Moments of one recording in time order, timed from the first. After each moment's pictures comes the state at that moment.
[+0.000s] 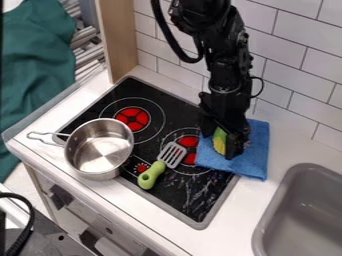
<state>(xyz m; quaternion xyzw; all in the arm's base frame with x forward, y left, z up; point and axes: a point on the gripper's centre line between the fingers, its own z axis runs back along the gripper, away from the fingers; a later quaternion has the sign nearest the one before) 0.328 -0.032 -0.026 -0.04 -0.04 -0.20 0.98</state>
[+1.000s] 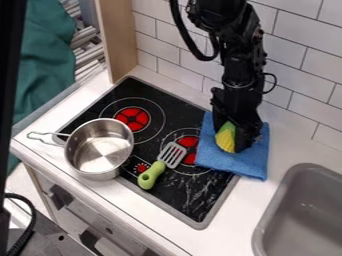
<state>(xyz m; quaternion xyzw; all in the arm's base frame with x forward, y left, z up) 0.342 -0.038 -0.028 -0.03 -0.04 -0.21 0.98</state>
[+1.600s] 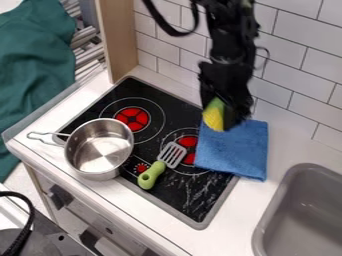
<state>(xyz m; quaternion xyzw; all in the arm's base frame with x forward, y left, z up) 0.333 0.002 0.029 0.01 -0.09 -0.16 0.98</state>
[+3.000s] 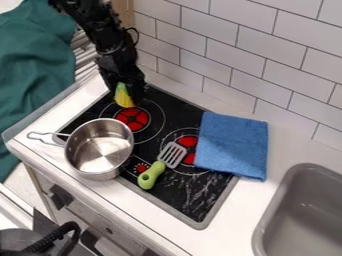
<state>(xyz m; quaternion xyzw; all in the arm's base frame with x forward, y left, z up) 0.328 0.173 -0.027 -0.02 -0.13 0.01 0.99</state>
